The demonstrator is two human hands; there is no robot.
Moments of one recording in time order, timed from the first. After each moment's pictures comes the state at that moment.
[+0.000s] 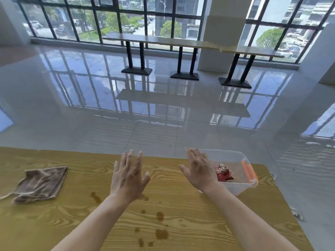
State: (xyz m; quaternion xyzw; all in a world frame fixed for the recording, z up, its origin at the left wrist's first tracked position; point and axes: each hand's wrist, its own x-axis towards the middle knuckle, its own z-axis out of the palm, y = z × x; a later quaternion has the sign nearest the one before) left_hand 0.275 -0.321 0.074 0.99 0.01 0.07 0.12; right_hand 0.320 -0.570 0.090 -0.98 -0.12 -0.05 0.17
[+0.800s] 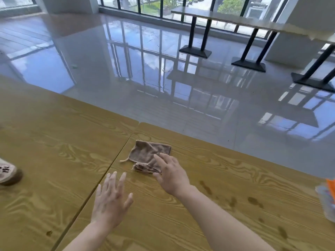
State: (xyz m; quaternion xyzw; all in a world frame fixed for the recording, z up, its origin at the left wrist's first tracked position) left_hand 0.103 0.096 -0.042 0.97 0.20 -0.02 0.11; right_hand 0.257 -0.077 -0.002 -0.92 -0.32 0.13 0.19
